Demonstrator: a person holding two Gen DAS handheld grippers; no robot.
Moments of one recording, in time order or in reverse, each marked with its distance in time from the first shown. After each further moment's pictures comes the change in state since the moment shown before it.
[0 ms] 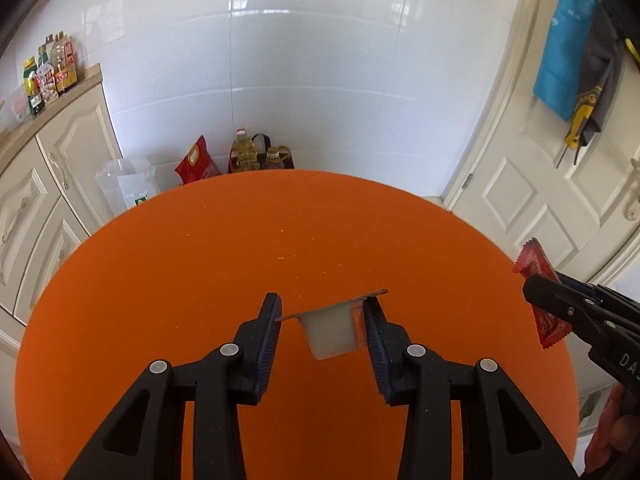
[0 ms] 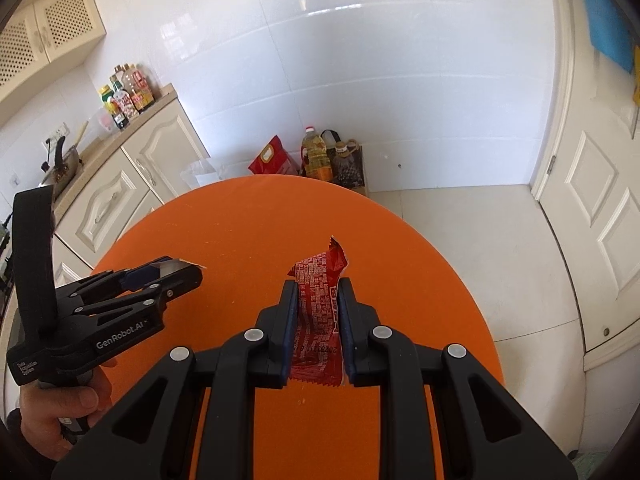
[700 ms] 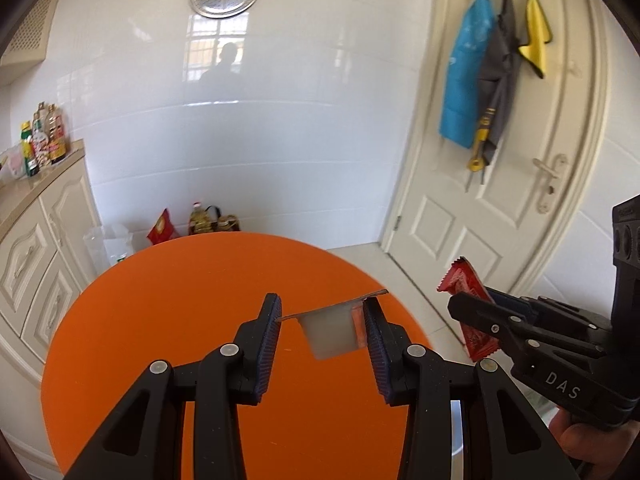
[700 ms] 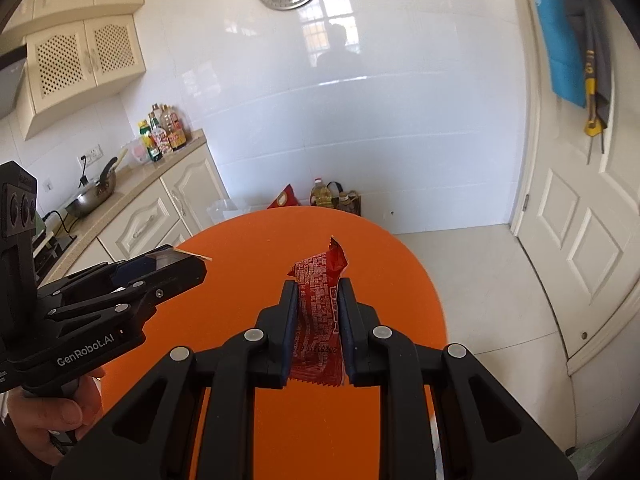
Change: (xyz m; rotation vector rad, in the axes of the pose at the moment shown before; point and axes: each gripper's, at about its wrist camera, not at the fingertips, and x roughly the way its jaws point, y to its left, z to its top) left arm -0.192 -0.087 -0.128 0.123 -0.242 -0.155; right arm -0.195 0.028 -0.087 -0.017 -0.214 -0.020
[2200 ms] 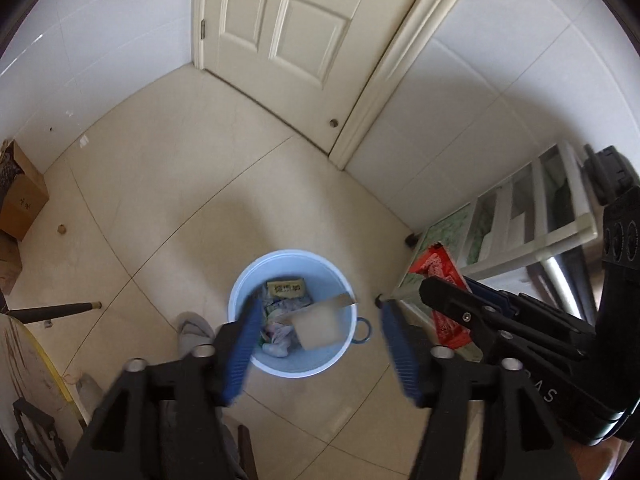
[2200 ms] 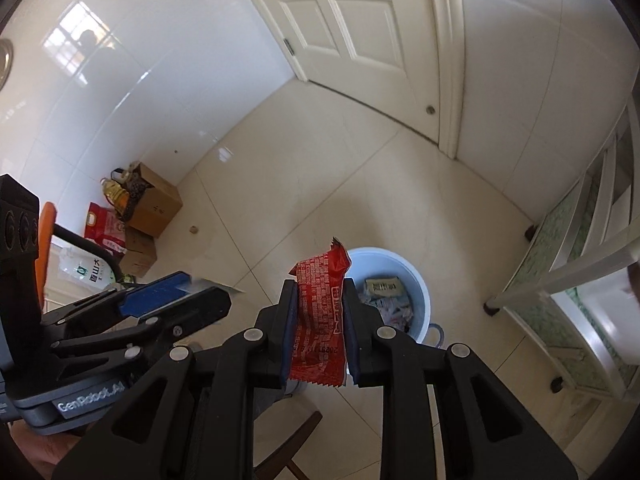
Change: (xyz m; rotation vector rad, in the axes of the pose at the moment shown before) left arm 0.300 -0.229 -0.090 0.303 0.725 -0.394; right arm -0.027 -0.382 -0.232 0.719 0.295 -0.403
